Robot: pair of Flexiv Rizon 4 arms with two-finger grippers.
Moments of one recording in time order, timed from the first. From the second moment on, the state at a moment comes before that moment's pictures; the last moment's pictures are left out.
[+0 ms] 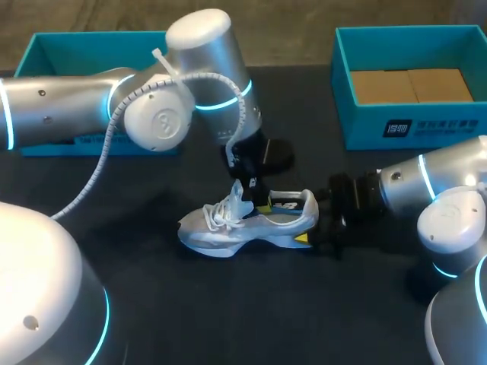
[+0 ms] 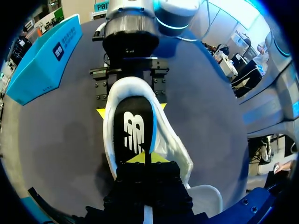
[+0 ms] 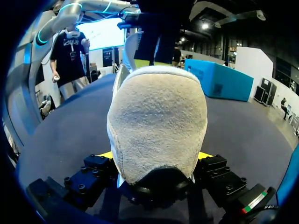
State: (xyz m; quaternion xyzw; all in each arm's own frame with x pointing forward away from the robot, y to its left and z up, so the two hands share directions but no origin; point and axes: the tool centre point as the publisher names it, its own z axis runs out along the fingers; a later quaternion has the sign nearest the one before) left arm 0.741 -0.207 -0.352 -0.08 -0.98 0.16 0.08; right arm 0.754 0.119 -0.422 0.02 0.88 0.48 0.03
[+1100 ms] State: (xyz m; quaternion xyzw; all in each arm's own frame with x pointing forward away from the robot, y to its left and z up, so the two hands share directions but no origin) left arm 0.726 -0.217 -0.291 -0.11 -0.96 0.27 0.05; right arm 0.754 0.118 -0.423 0.02 0.88 0.48 0.03
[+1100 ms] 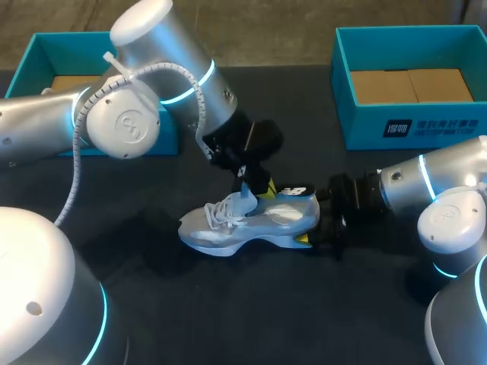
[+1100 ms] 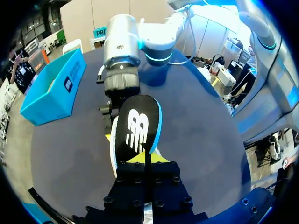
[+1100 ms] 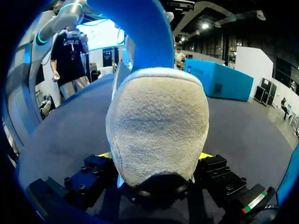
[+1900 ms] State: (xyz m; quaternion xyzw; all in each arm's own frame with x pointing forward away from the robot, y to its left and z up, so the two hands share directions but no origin) left arm 0.732 -0.258 -0.301 -0.11 -0.95 0.28 0.02; right arm 0.754 0.119 -0.422 0.02 0.88 0.48 0.03
